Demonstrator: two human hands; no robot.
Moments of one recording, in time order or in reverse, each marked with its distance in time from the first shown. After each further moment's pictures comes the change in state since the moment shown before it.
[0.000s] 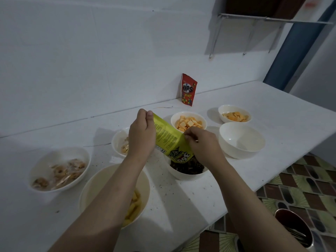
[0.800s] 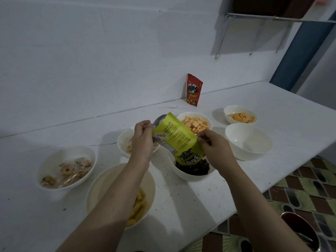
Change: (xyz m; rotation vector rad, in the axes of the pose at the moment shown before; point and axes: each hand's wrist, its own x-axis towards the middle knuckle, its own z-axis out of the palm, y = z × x) left_hand -0.007 -0.025 -0.001 -0.522 -0.057 -0.459; right_hand -0.003 0.020 0.000 0.205 0.004 0.103
